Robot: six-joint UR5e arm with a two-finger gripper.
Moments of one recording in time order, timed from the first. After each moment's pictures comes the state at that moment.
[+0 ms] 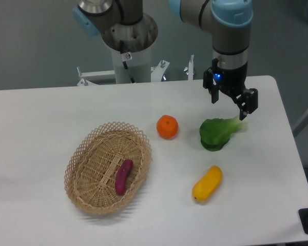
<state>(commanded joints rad) 2.68 -1.69 -1.69 -1.05 1.56 1.55</state>
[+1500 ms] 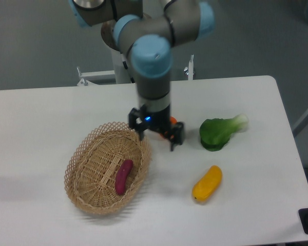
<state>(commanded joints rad) 2.26 -1.85 -1.77 -0.96 1.56 0.71</state>
